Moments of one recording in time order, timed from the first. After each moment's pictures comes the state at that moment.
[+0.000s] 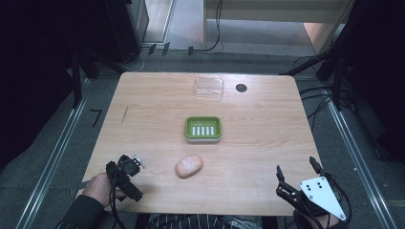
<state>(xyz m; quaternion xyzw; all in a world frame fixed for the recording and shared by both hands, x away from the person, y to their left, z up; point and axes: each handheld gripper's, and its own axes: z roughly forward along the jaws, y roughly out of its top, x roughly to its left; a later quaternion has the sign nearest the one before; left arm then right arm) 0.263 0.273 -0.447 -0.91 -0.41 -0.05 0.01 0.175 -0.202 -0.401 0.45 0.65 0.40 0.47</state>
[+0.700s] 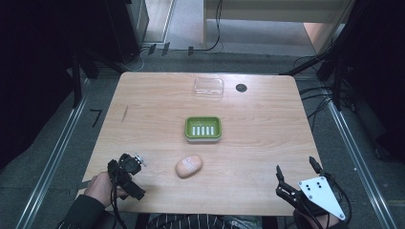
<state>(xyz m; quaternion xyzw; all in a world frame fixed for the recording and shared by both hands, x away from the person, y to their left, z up) 0.264 0.267 -0.441 -0.91 -0.41 -0.06 -0.02 0.175 -0.201 -0.401 0.45 0.65 0.40 0.47</state>
